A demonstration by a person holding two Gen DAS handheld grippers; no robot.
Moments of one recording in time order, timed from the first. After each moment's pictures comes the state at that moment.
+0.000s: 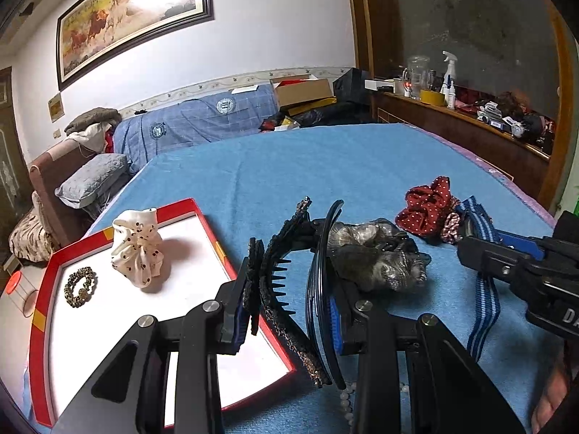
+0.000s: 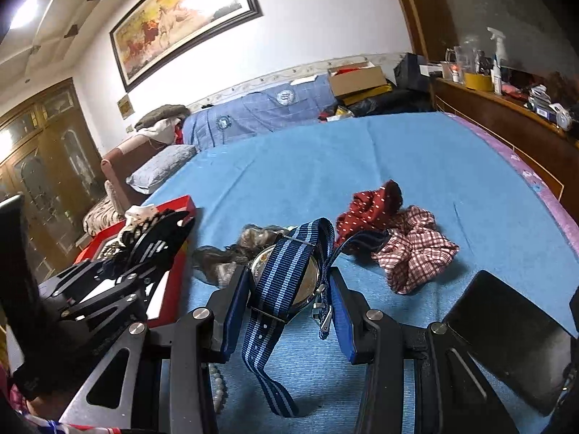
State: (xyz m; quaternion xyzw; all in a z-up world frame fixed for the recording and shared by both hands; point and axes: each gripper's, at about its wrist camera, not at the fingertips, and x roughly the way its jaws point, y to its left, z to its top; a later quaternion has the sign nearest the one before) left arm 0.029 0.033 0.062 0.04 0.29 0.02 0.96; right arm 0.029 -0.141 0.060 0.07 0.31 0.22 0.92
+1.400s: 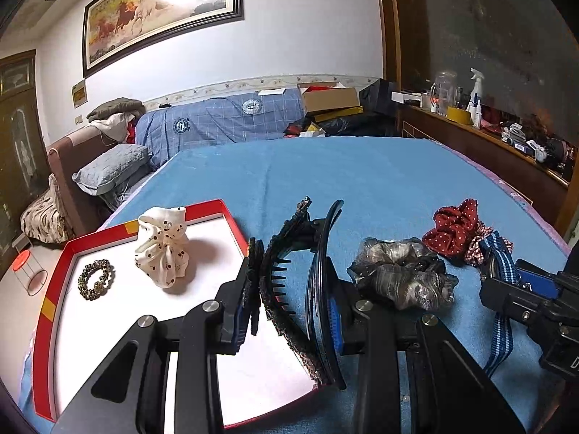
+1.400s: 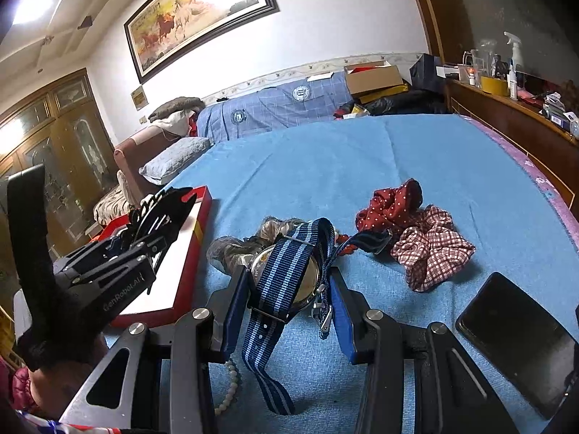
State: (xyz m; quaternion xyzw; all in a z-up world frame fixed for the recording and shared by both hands) left arm 0.032 0.053 0.066 0.01 0.27 0.07 0.96; right arm 0.028 -0.134 0.056 0.06 0.31 0.25 0.92
